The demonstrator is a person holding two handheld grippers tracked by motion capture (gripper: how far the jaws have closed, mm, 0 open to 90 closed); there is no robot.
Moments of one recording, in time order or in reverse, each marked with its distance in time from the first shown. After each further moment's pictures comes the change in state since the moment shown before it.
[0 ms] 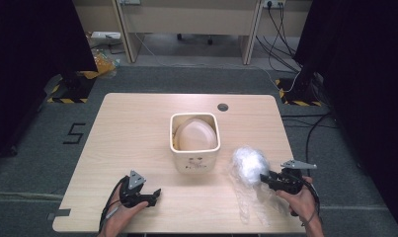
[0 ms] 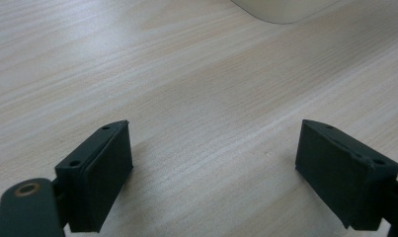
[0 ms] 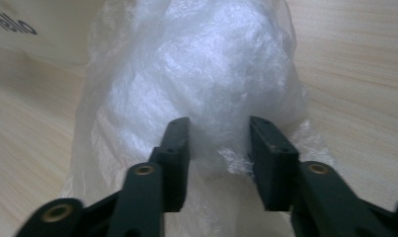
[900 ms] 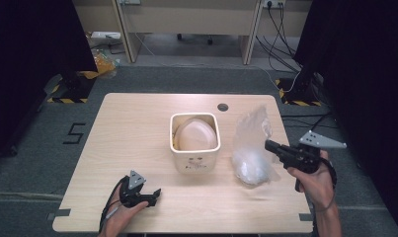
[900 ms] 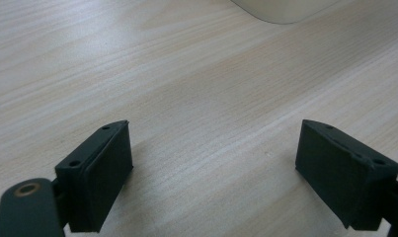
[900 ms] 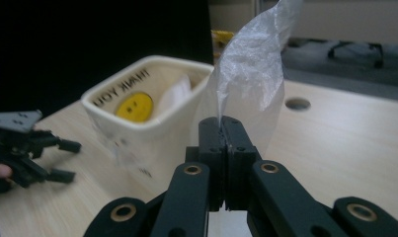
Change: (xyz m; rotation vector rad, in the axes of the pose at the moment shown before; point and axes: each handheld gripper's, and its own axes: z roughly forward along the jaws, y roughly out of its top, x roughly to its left) left arm 0.000 0.000 0.000 0.000 0.001 0.000; right arm 0.042 0.102 -0.079 -0.347 0.175 -0.164
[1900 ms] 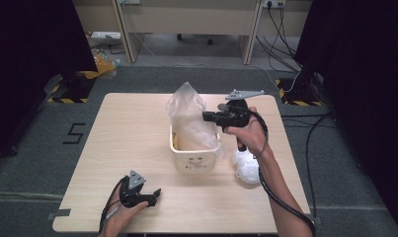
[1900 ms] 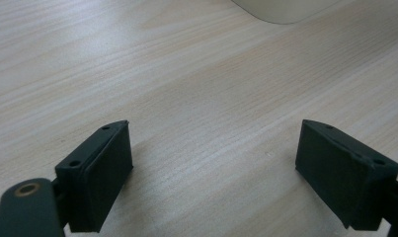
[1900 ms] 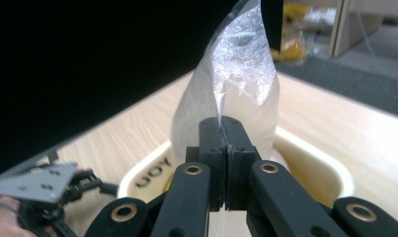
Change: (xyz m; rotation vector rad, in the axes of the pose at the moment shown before) left arm 0.000 0.000 0.000 0.001 0.002 0.001; right arm 0.043 0.076 0.169 0.167 0.225 -0.020
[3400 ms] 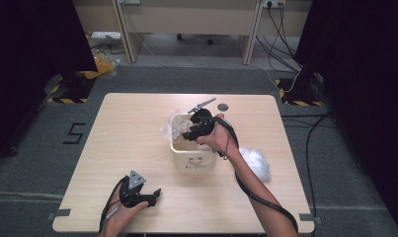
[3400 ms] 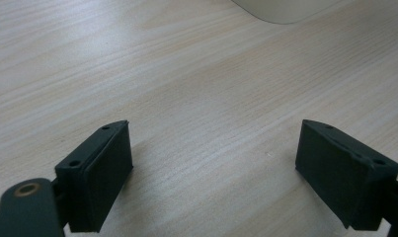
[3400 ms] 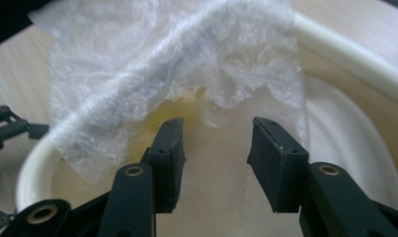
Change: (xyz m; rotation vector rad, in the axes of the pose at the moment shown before) left arm 0.000 0.000 0.000 0.001 0.000 -0.001; right arm 0.018 -0.014 0.093 0.389 -0.154 -0.043
